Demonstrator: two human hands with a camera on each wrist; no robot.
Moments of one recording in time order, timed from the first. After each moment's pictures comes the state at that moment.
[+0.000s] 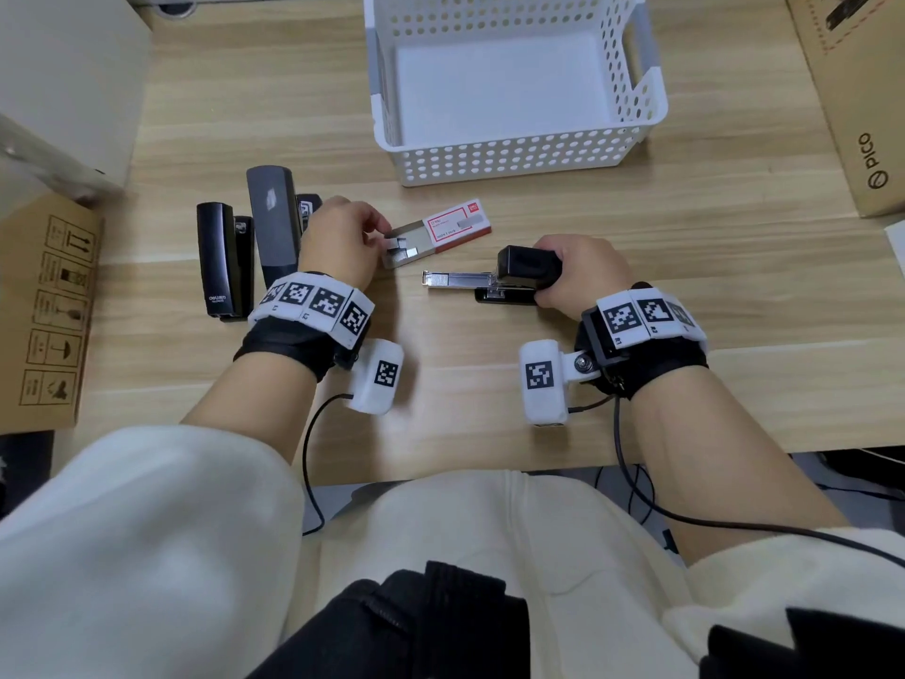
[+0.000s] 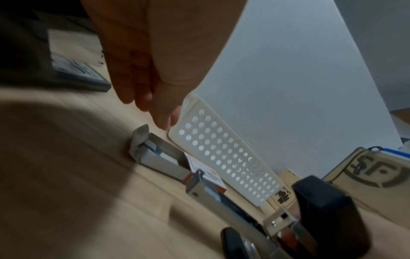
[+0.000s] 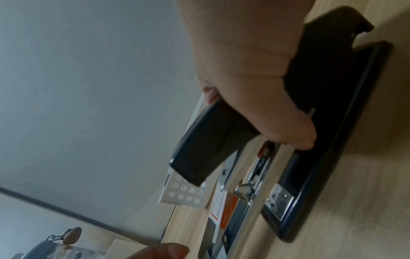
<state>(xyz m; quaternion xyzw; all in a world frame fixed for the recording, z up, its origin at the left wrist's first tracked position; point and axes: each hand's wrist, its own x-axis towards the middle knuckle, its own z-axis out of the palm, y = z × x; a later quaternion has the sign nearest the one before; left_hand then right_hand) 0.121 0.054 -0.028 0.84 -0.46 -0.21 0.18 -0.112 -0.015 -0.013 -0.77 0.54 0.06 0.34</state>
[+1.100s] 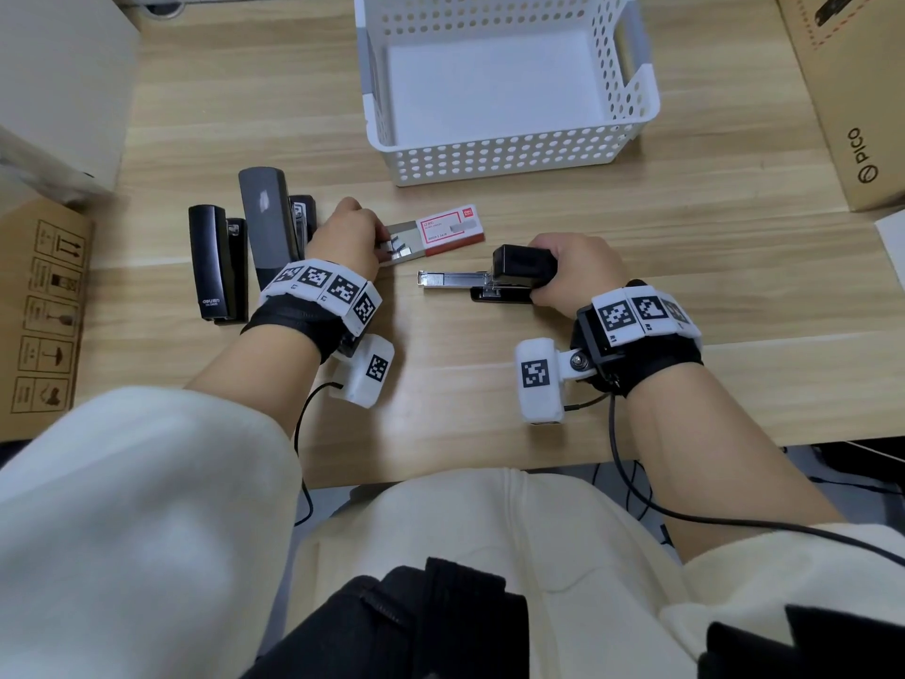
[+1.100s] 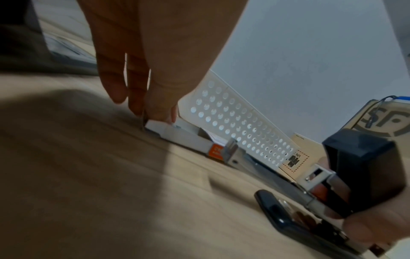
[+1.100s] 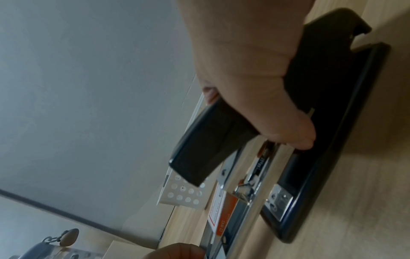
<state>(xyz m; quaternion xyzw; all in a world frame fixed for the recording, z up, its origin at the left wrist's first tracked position) 0.123 0.040 -0.046 0.83 -0.51 -0.23 0.04 -0.111 -0.014 -0.013 -0.77 0.54 0.06 0.34</state>
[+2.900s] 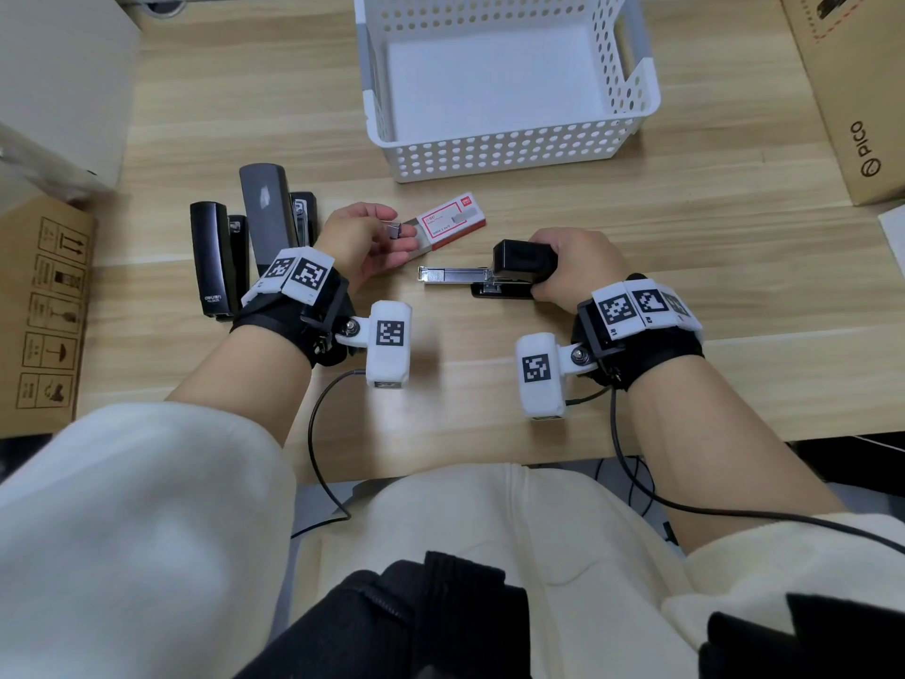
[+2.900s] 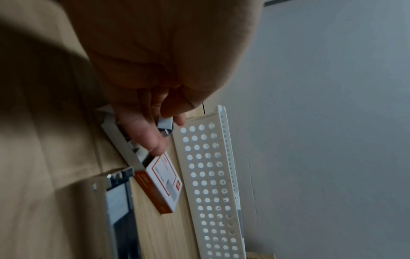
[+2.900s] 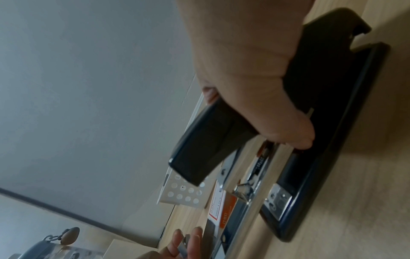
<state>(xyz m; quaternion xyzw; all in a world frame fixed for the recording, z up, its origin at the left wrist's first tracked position) 0.112 0.042 -0.028 0.69 -0.12 -0.56 0.45 -0.111 -0.015 -0.015 -0.77 0.54 0.07 0.34</state>
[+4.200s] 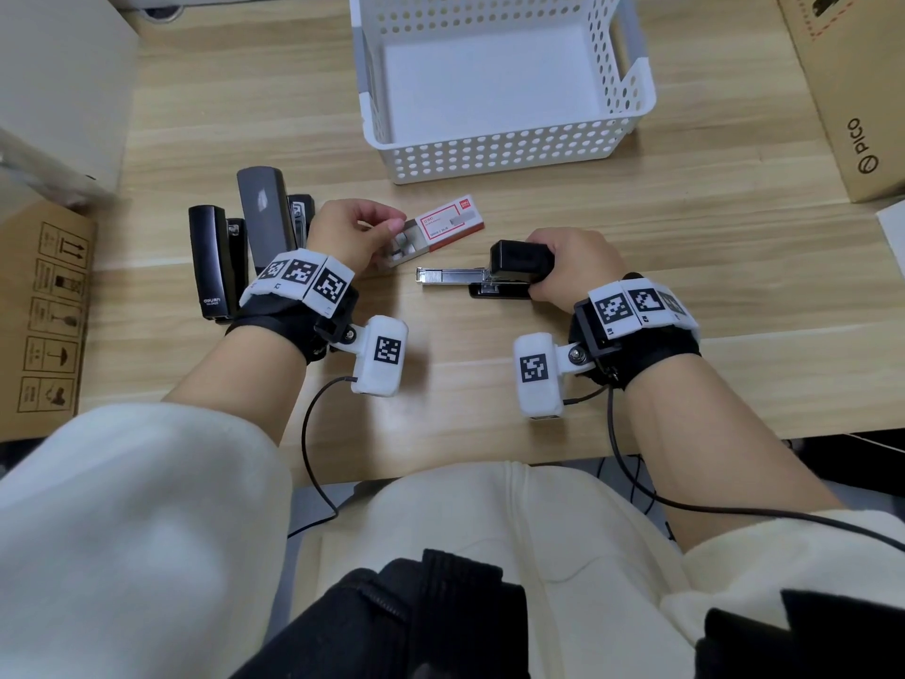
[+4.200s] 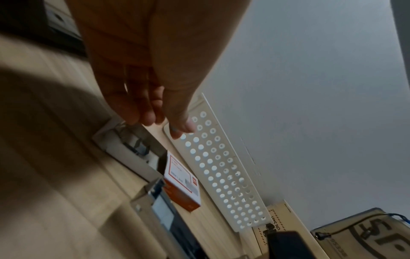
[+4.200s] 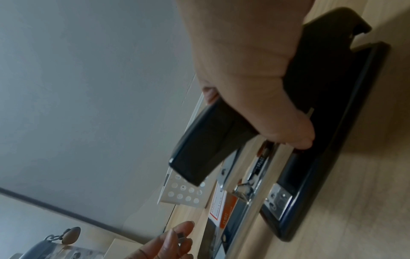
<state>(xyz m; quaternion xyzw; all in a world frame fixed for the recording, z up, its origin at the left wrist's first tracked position) 0.119 0.046 -0.035 0.77 -0.37 -0.40 0.33 -0.111 -0.013 -0.009 -0.77 0.53 0.07 0.34</state>
